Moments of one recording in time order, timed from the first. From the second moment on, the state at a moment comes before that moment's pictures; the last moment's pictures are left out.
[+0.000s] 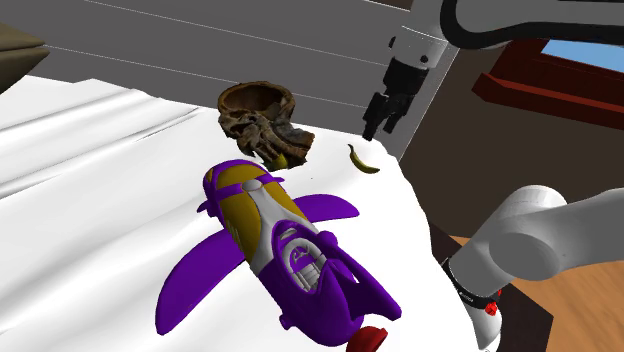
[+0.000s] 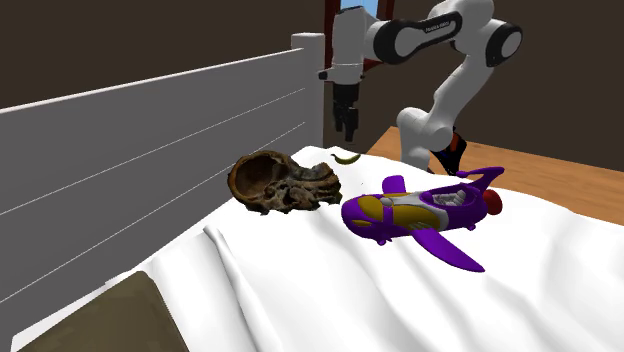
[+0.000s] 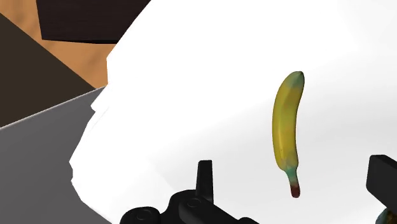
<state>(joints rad) 0.06 -0.68 0.13 -2.45 0.15 1.78 0.08</state>
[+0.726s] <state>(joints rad) 0.08 -0.62 0.20 -2.56 0.18 1.92 0.14</state>
